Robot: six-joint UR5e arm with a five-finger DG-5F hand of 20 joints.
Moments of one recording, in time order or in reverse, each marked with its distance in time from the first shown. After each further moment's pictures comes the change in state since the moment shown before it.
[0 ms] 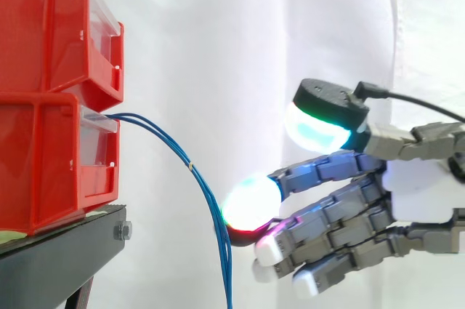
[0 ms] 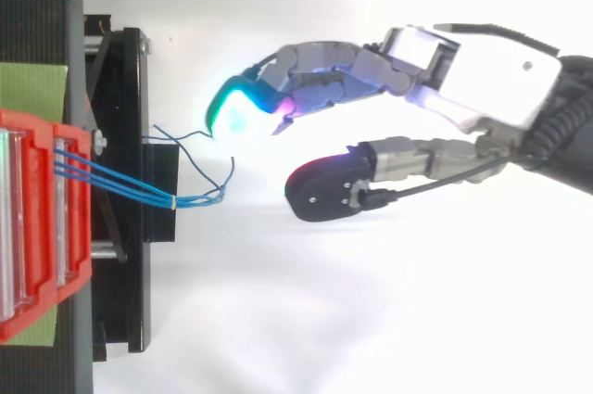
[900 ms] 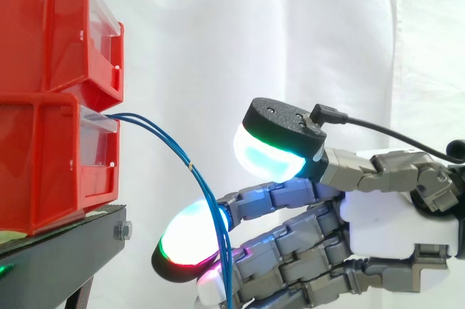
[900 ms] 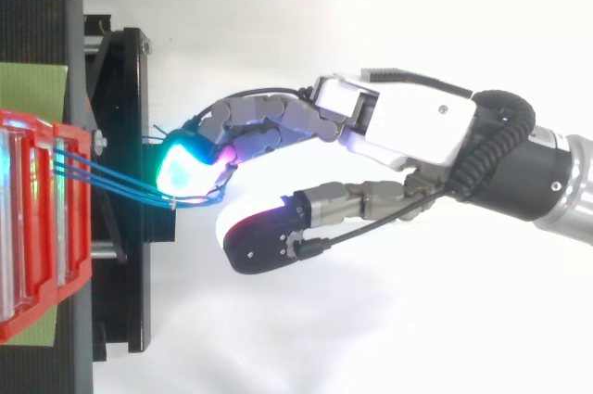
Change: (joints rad) arm 0.010 -0.102 0.098 0.032 -0.063 0.017
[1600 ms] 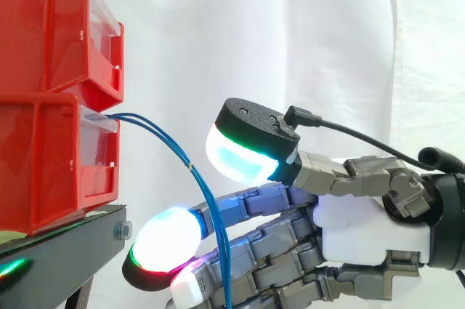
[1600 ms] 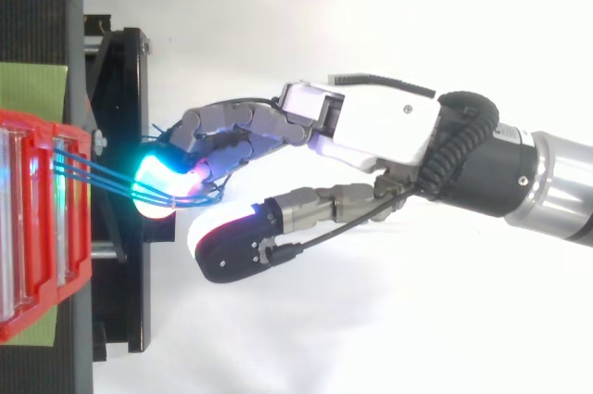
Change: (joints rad) arm -0.016 -0.046 0.067 -0.008 -0.046 0.051
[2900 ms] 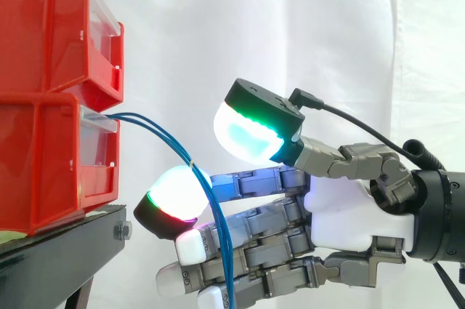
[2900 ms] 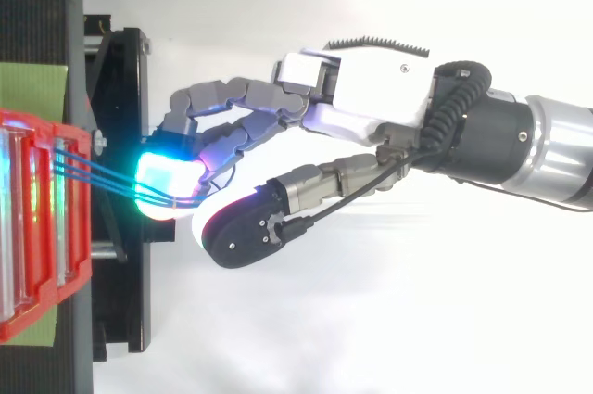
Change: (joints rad) arm -0.045 -0.006 -0.001 0.054 -0.112 0.159
